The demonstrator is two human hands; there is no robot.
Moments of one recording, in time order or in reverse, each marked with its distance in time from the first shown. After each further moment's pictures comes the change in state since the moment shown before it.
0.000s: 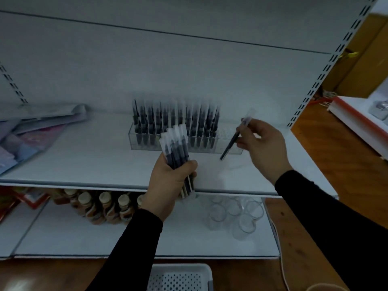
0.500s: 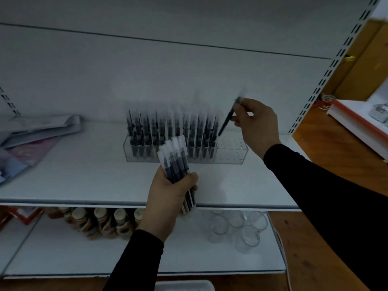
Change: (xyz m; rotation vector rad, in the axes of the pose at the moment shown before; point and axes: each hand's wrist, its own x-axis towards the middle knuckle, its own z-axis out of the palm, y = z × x) left_hand 0.009 -0.007 0.006 0.015 0.041 -0.007; right_hand 0.070 -0.010 0.020 -0.181 0.079 -0.177
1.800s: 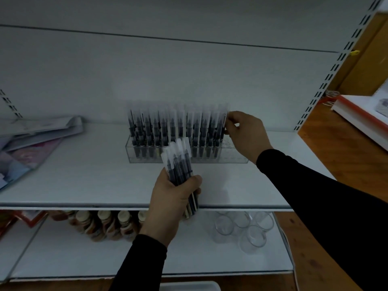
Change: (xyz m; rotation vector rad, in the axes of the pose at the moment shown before) left_hand 0.004 -0.005 -0.005 0.029 -0.004 -0.022; right_hand -0.006 0.021 0.021 -0.326 -0.196 -0.119
